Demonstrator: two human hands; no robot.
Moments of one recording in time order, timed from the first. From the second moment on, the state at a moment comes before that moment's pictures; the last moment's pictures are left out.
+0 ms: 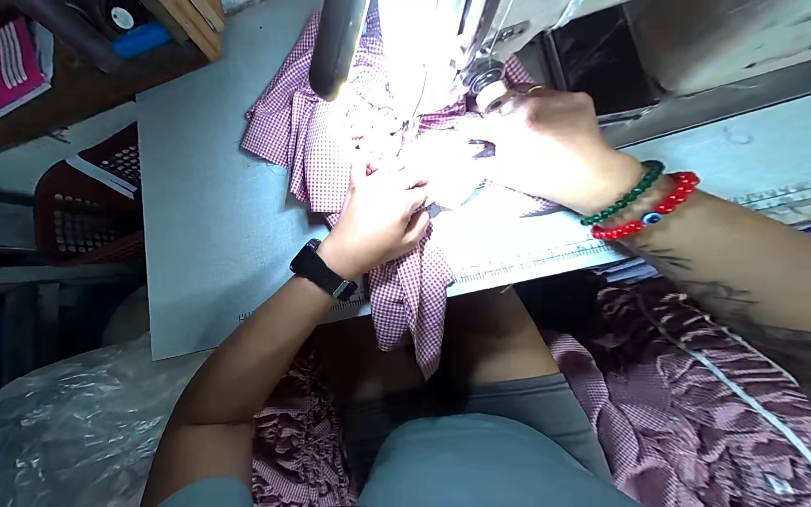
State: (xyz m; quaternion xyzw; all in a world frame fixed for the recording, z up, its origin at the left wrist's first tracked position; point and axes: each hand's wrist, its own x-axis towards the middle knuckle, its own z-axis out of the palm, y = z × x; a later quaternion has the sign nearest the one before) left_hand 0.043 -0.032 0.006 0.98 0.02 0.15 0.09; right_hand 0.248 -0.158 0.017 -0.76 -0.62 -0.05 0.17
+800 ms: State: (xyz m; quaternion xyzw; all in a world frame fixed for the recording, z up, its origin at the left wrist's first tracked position) left_hand 0.058 0.084 0.092 0.95 0.17 0.26 0.11; right_hand 0.210 -0.173 0.001 -0.71 -0.65 -0.08 0.26
